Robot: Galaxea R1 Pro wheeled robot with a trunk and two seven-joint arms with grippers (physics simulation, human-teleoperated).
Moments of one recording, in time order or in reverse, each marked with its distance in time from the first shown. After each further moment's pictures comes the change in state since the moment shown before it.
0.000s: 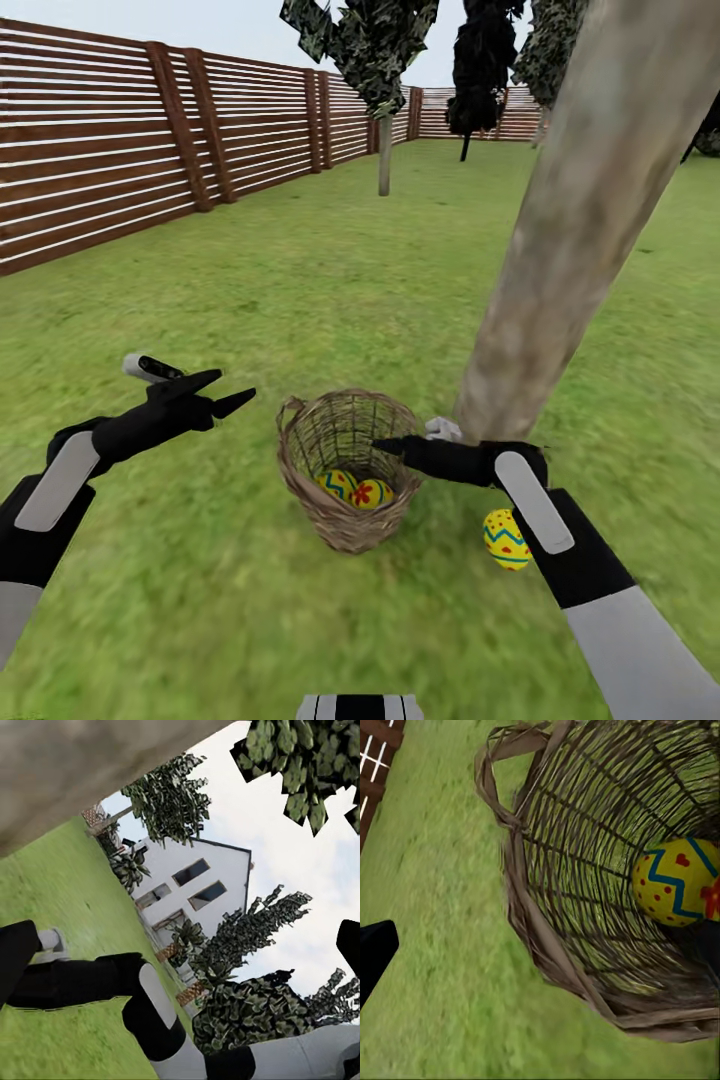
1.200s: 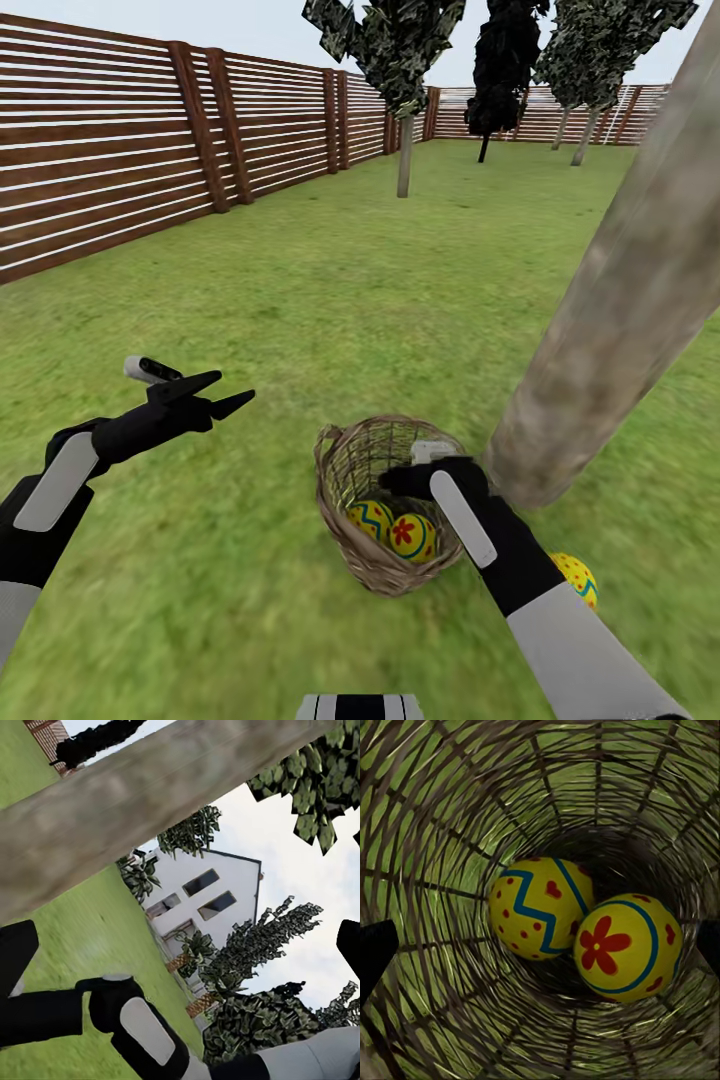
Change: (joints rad) left arm 0.000 0.005 0.000 0.012 -0.008 -0.001 0.000; right arm -0.012 0.157 0.103 0.147 0.399 -0.006 -0.367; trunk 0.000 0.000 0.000
